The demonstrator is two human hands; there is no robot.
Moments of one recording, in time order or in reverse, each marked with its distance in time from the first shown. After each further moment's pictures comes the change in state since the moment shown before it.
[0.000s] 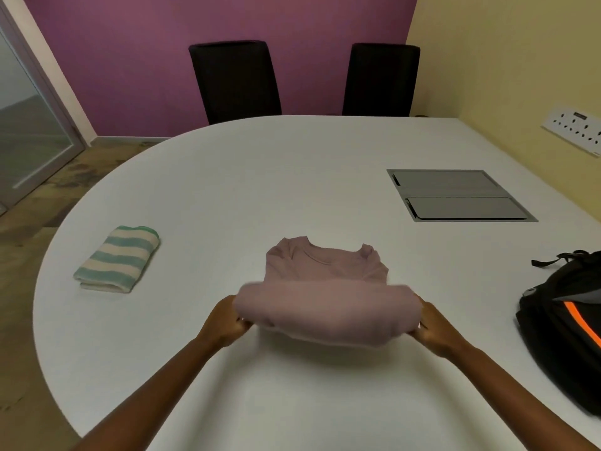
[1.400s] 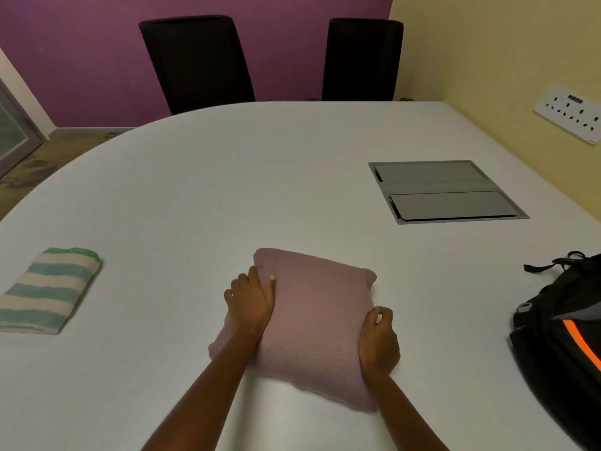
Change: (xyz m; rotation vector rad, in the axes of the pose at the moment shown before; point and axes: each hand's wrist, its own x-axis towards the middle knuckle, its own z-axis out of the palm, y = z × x) left_hand 0.133 0.035 0.103 0.533 0.206 -0.287; right_hand 0.081 0.030 0.073 0.036 0.741 0.810
